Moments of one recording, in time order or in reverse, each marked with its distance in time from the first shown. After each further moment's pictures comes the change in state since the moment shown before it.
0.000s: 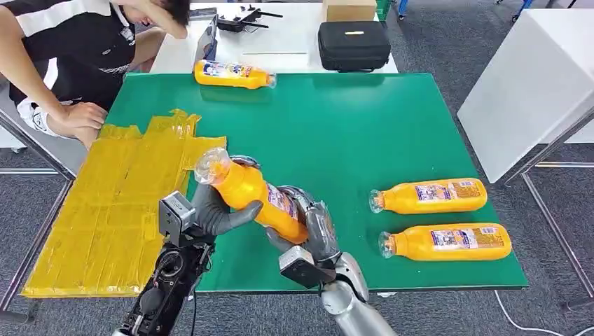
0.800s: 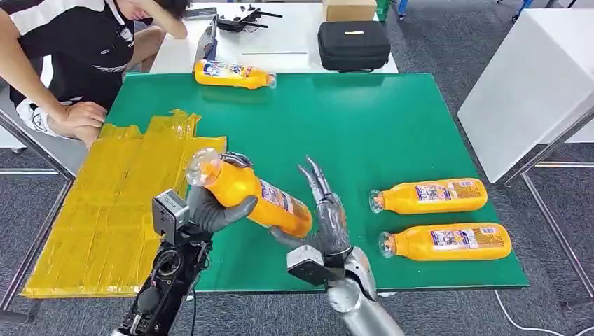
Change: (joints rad) left arm 0.000 0.000 0.017 -0.013 -0.007 0.026 -0.002; right arm 0.021 -0.032 -0.015 -0.148 -0.003 -0.092 0.019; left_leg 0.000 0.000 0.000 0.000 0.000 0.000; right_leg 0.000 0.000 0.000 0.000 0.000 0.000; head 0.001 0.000
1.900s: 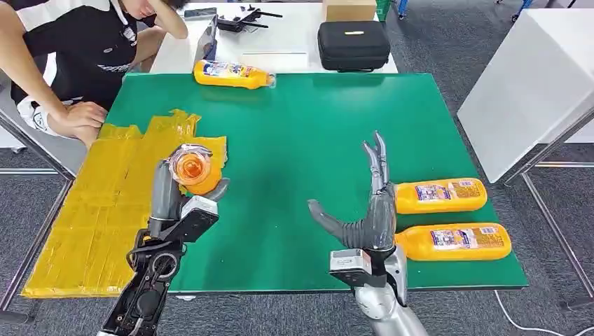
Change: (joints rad) left arm 0.012 0.034 0.101 -0.001 -0.642 0.535 0.071; right arm 0.078 -0.071 -0.050 -0.345 0.040 -0.085 0.067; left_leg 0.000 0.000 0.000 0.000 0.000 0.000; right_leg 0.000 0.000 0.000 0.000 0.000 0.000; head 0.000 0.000
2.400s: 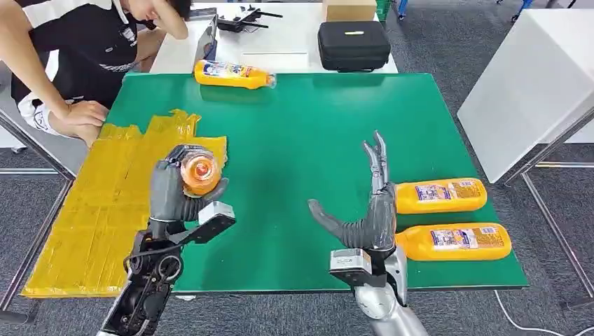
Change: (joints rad) left arm -0.002 0.004 0.000 0.011 -0.345 0.123 0.092; right arm -0.001 0.000 0.000 0.000 0.000 -0.003 0.009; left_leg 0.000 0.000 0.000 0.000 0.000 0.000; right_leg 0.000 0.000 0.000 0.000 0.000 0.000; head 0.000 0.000
